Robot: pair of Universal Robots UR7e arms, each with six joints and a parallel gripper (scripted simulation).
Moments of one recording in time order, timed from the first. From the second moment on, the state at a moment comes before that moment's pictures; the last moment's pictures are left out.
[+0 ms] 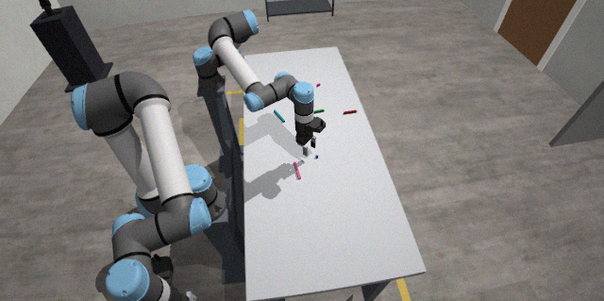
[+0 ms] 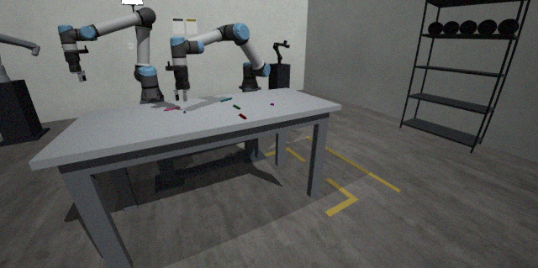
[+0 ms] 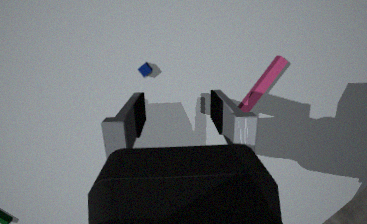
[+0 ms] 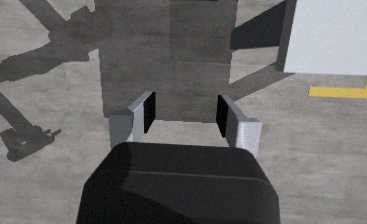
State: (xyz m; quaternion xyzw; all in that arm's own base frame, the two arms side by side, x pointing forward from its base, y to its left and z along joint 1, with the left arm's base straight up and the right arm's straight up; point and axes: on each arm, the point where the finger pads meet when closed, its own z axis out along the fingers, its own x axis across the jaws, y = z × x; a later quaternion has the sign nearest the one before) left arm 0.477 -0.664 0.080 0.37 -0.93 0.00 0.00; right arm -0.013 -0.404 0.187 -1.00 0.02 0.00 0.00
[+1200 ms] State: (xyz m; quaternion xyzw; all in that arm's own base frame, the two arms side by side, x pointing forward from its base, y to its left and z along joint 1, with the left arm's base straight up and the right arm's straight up) left arm 0.480 -0.661 0.080 0.38 -0.93 0.00 0.00; right arm -0.013 -0.404 0.187 -1.00 0.02 0.00 0.00
